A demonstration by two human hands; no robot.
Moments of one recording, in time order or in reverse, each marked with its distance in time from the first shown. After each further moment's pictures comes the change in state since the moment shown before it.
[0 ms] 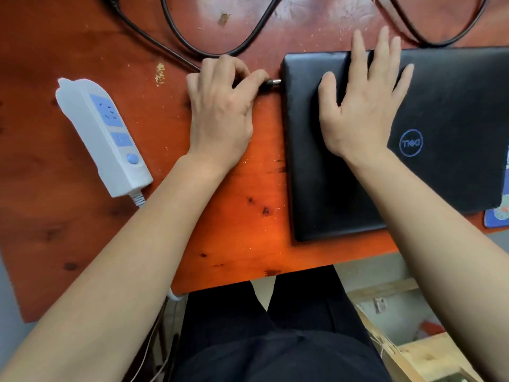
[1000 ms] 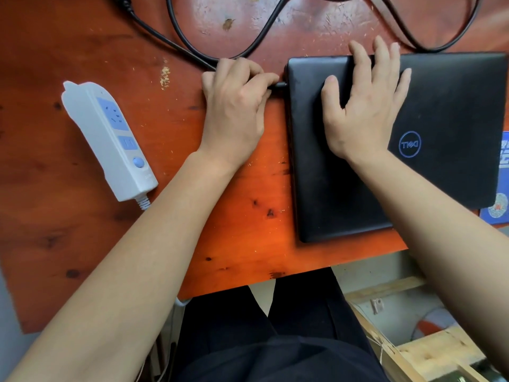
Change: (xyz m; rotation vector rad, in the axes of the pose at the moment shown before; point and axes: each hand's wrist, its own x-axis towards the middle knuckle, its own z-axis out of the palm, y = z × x) left_hand 0.008 0.002 0.005 -0.136 0.029 0.021; right_hand -0.001 -0.001 0.003 0.060 0.068 0.022
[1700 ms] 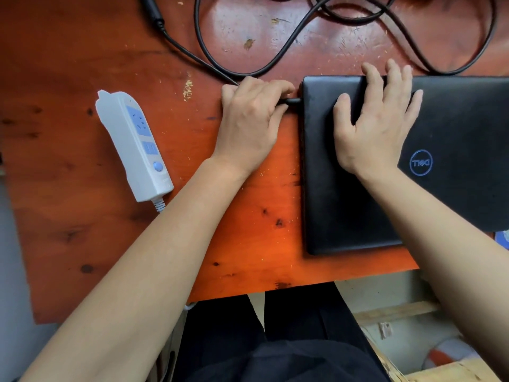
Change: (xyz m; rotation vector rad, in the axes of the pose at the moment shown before) left_hand 0.001 0.001 -0.007 -0.090 -0.027 0.004; right_hand -0.001 -0.001 0.002 -0.005 0.011 -0.004
